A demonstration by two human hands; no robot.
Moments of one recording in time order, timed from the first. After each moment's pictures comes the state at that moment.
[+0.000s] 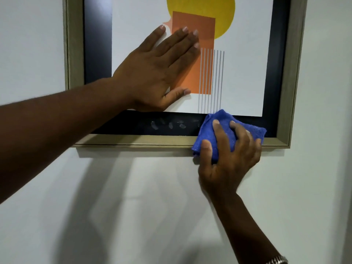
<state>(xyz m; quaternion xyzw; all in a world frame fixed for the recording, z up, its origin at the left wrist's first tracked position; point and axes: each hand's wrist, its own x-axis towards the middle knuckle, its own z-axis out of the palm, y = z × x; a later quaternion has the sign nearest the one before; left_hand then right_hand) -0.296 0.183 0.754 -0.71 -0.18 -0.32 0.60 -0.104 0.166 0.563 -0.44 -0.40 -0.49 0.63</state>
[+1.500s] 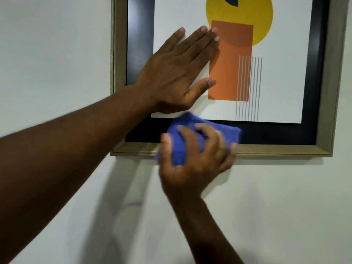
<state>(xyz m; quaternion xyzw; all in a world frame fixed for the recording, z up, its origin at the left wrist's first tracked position) -0.324 0.184 0.760 -0.73 -0.20 -0.36 0.55 -0.256 0.176 0.583 -0.42 -0.38 -0.39 0.72</state>
